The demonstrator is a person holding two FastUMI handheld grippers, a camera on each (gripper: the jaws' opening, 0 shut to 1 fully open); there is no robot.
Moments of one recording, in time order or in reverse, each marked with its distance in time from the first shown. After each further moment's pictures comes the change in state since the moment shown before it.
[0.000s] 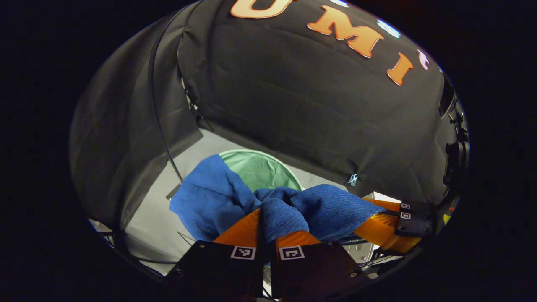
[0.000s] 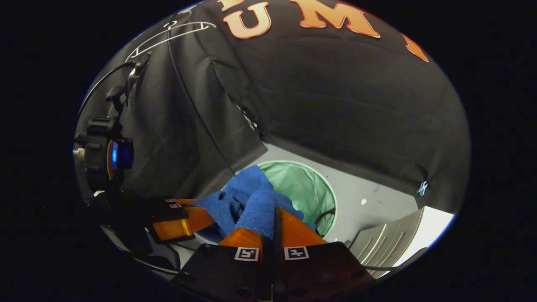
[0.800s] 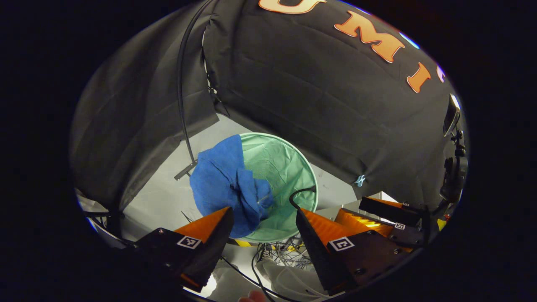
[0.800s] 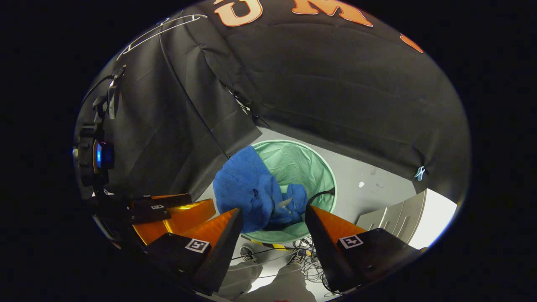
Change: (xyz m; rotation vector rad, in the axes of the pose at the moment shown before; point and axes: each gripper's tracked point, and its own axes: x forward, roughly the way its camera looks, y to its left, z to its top) left arm -0.020 0.018 -0.009 -0.076 0.028 0.074; right arm 0.004 -0.002 -0.032 0.025 0.064 -0.030
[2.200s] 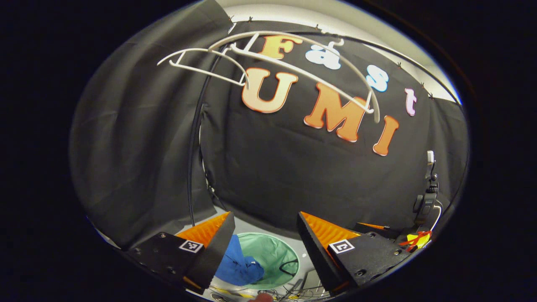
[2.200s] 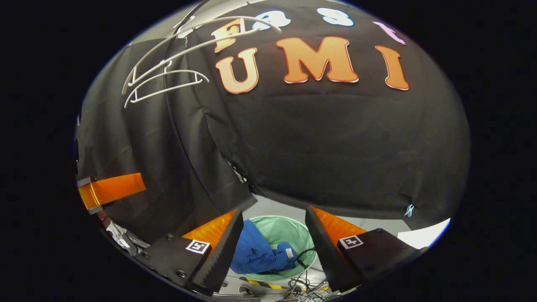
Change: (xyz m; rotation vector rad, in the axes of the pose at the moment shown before) left arm -0.214 -0.043 0.200 0.080 -0.687 -0.029; right arm -0.146 -0.001 0.180 0.008 -0.517 -0.017
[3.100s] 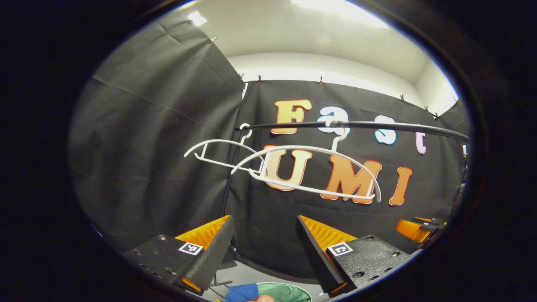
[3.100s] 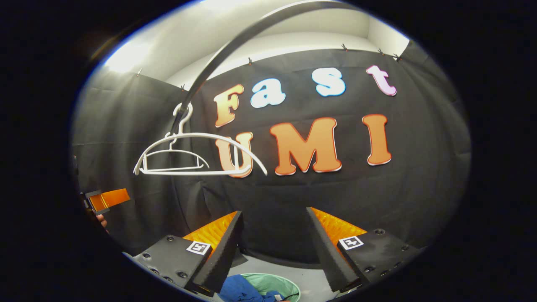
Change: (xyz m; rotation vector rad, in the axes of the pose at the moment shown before) left arm -0.064 0.020 0.154 0.054 -0.471 0.183; right arm -0.128 -0.023 0.197 -0.080 -0.522 -0.055
